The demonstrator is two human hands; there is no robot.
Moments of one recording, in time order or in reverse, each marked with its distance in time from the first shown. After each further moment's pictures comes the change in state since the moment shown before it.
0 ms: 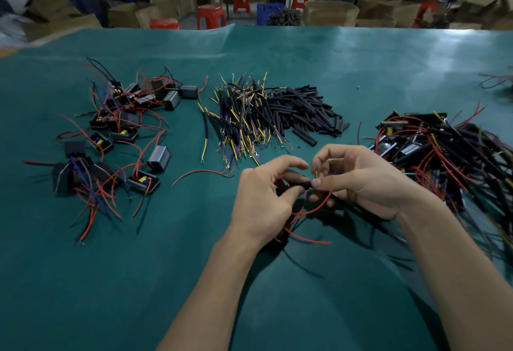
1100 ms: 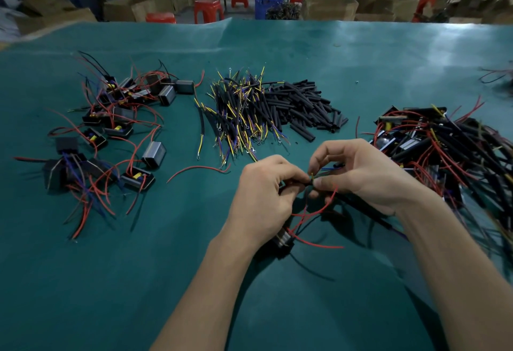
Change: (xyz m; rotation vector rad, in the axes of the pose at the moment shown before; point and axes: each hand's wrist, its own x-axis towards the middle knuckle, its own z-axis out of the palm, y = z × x) left_hand 0.002 0.004 -0.003 0.218 -0.019 0.188; right_hand -0.004 -0.002 0.000 -0.207 0.064 -0.093
